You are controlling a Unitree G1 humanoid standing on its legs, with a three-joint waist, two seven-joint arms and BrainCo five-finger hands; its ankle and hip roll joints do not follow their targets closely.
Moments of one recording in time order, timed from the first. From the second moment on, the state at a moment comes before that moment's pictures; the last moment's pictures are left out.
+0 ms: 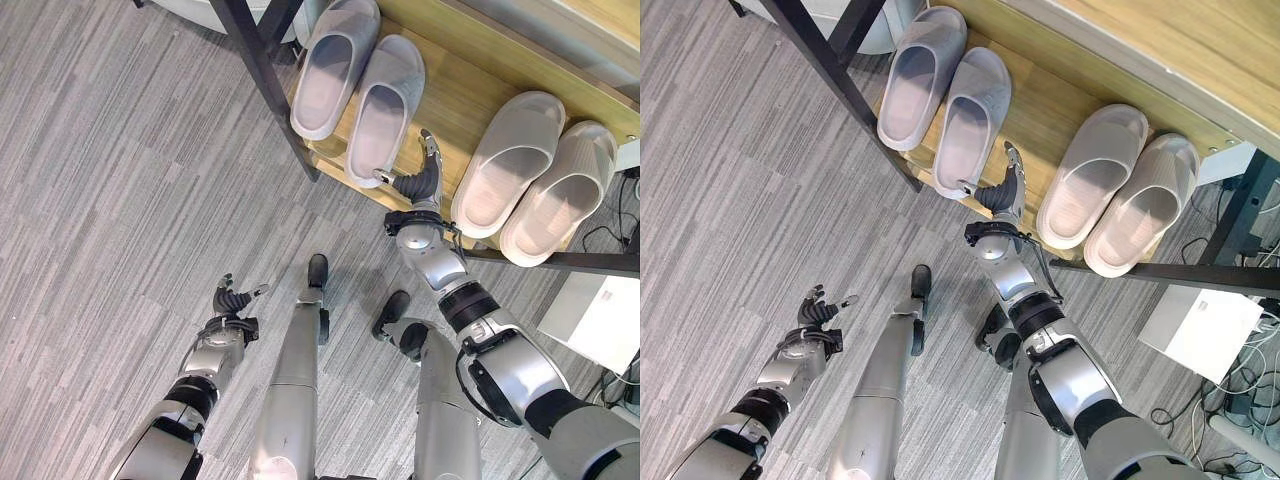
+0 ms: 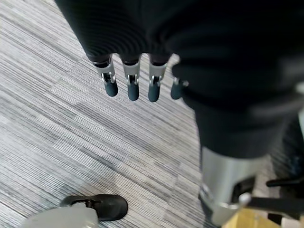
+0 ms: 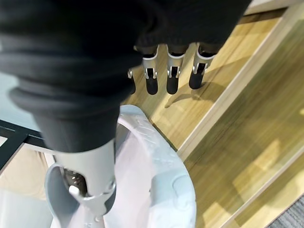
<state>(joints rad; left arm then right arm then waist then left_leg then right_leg) -0.41 0.38 -0.31 0.77 -0.50 0.01 0.44 -0.90 -0.13 0.35 0.66 0.09 0.03 -0.70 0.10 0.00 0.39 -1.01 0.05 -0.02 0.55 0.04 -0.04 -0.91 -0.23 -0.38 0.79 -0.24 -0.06</state>
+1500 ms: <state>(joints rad) -0.27 0.30 -0.23 0.81 -0.47 0.06 0.40 -0.40 -0.21 0.43 0.33 0.10 0.07 -0.47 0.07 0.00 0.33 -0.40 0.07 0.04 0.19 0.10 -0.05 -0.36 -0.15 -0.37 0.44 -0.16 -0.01</state>
